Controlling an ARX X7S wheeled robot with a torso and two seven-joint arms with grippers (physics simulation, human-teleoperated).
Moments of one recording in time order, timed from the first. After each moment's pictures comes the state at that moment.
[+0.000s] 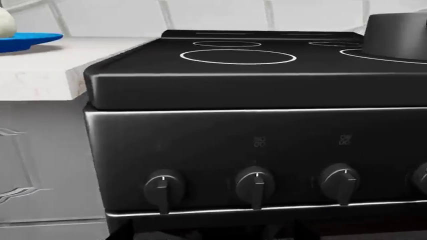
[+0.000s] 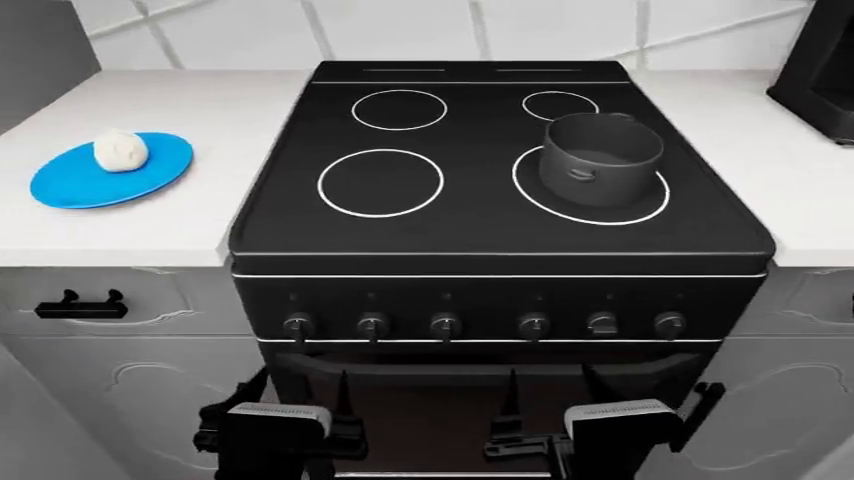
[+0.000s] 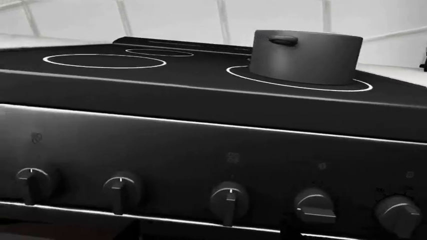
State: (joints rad) left arm 0.01 -0.11 0.12 0.00 -0.12 -0.02 -0.05; right arm -0.01 0.12 -0.15 0.02 0.04 -0.04 0.09
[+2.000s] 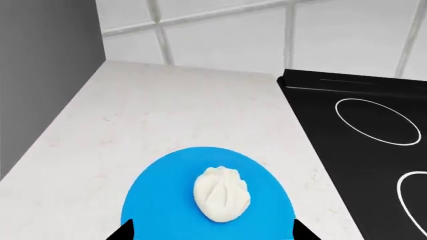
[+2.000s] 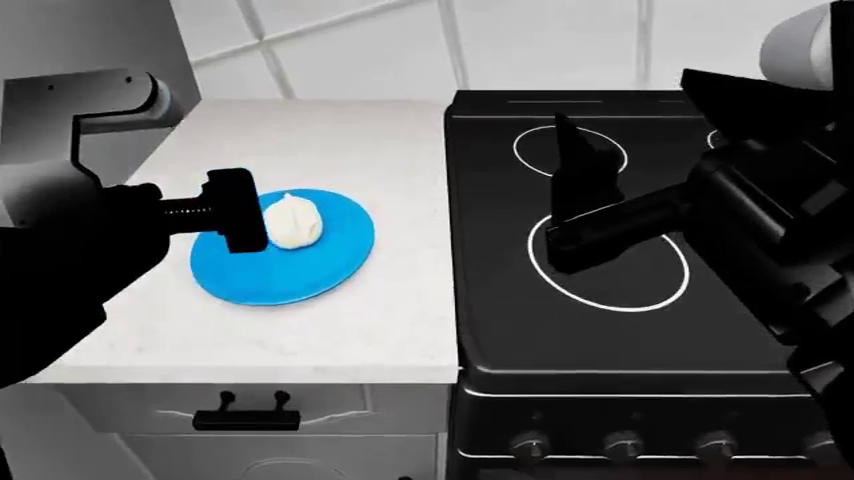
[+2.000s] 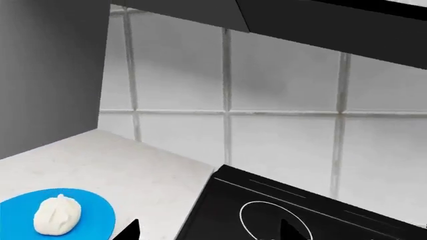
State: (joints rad) left arm -1.00 -0.56 -0.06 0.24 -1.85 -1.40 -1.22; right arm 1.26 0.65 -0.16 -0.63 2.06 1.29 1.31
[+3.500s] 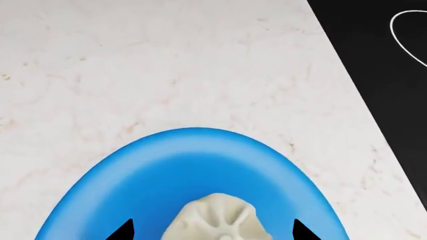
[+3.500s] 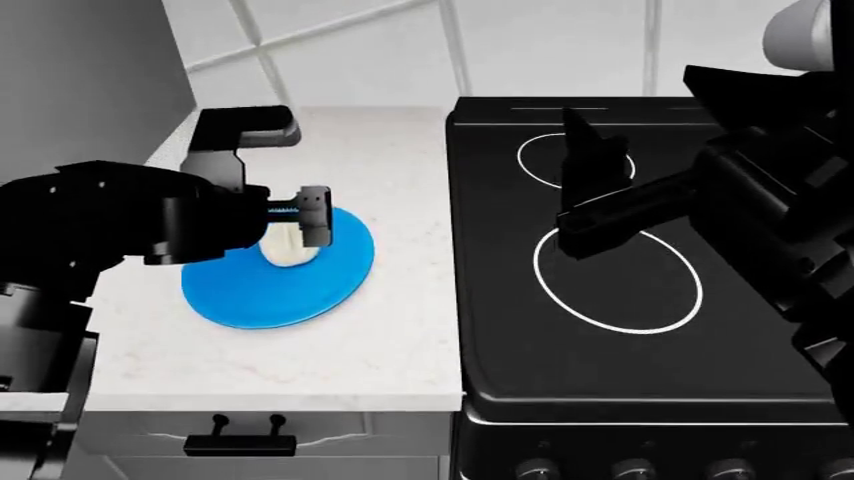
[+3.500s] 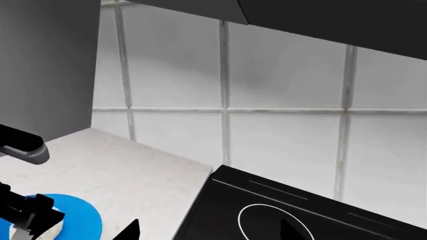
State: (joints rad) left arm -1.29 -0.41 0.48 -0.50 -1.14 -1.21 -0.44; right arm 1.26 0.68 -0.16 -0.59 1.98 1.29 1.19
